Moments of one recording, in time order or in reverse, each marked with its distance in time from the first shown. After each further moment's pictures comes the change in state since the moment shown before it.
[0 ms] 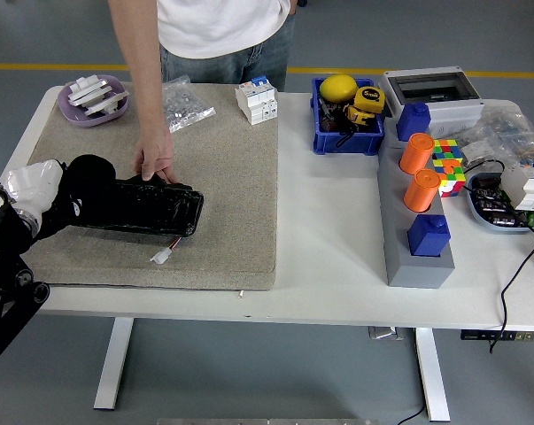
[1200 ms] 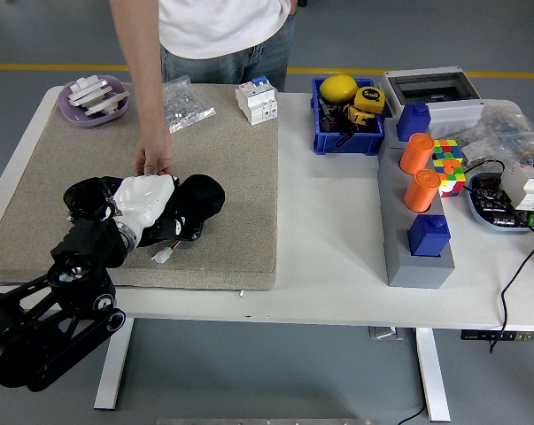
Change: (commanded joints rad) left arm -0.098 -0.113 0.282 -0.121 -0.029 -0.028 0.045; right arm 0.004 0.000 -0.008 -0.007 0.006 0.002 0.000
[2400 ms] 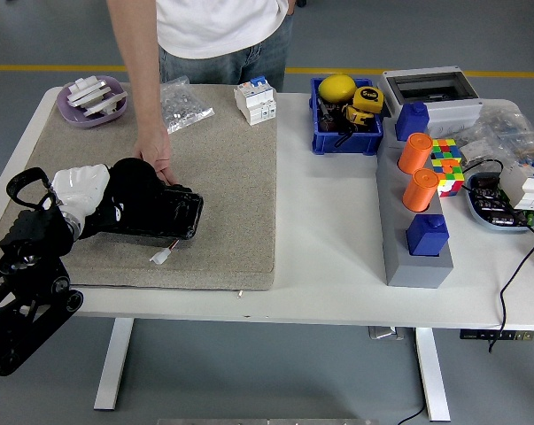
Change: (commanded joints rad) left arm 0.042 0.091 -0.156 0.111 0.032 -0.009 0.014; right arm -0.006 -0.001 0.015 0.000 -0.007 -0.001 -0.002
